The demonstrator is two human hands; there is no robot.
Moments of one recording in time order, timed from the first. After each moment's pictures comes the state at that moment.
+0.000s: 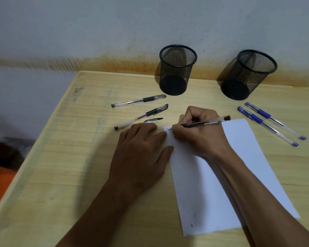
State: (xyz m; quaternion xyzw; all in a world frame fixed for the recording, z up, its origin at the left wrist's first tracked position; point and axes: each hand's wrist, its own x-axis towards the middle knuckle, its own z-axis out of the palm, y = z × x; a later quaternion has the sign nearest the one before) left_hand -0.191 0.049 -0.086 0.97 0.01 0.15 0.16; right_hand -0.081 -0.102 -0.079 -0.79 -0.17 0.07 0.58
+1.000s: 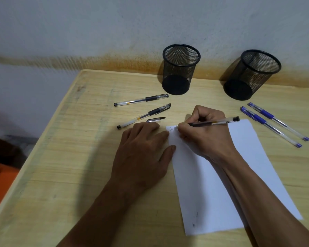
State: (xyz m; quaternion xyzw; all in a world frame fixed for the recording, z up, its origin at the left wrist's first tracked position) left_hand -0.191 0.050 -0.086 0.98 0.02 0.14 0.17; right_hand -0.082 -0.102 -0.082 -0.78 -0.15 0.04 0.61
